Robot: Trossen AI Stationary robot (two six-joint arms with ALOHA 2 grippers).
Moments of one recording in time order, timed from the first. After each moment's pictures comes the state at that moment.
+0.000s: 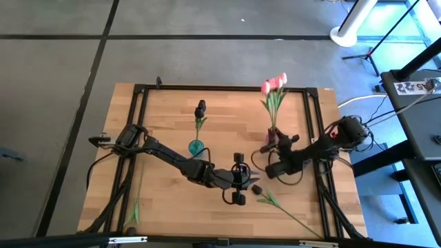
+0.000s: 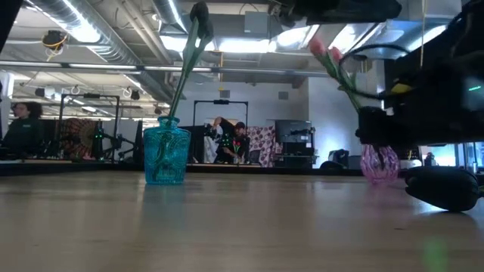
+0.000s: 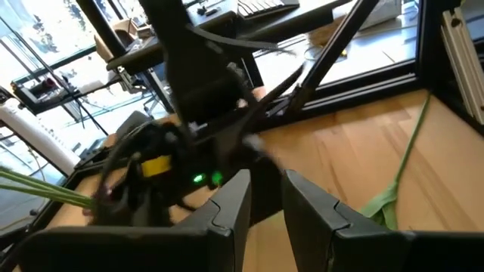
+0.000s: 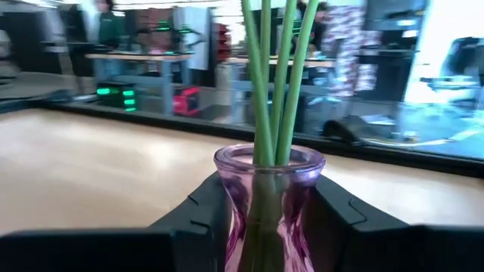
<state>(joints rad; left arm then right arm) -0.34 2.06 1.45 0.32 -0.51 0.21 0.37 1.73 0.40 0.02 1.54 1.33</state>
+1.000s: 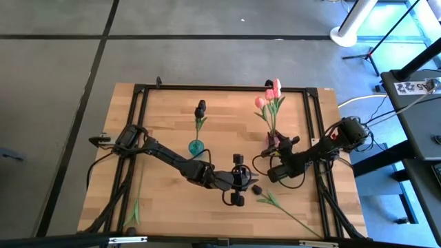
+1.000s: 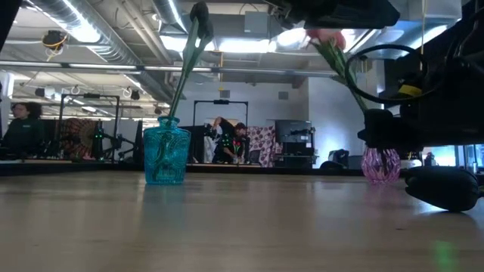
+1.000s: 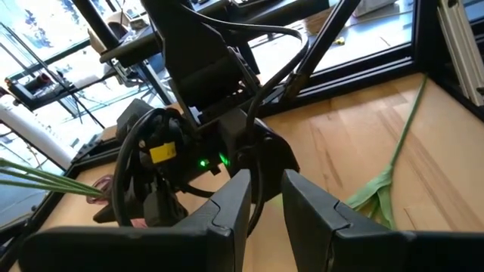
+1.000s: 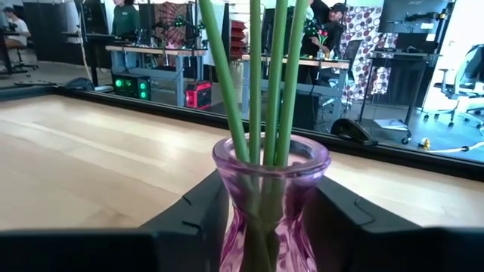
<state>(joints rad) -0.35 2.06 1.45 0.28 -0.52 0.21 0.42 1.73 0.40 0.00 1.53 1.33</state>
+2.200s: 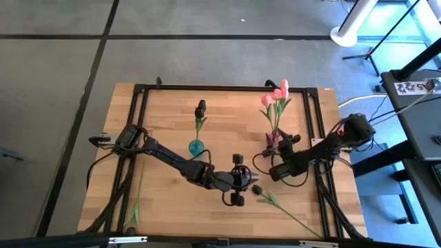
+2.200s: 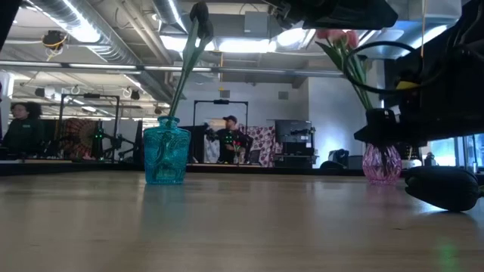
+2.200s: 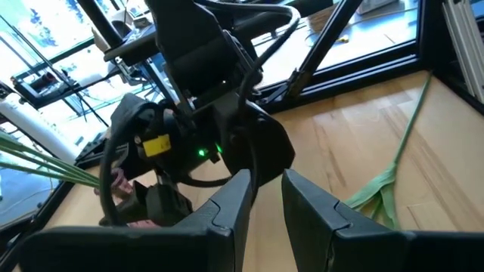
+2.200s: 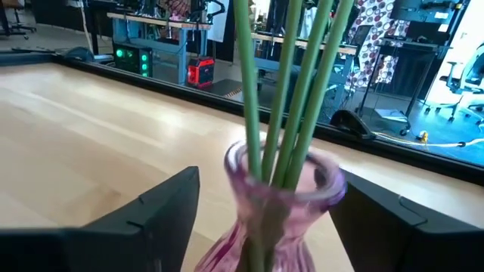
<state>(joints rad) -0.36 2.06 1.45 0.28 -0.53 0.21 0.42 1.63 0.40 -0.11 1.45 1.27</state>
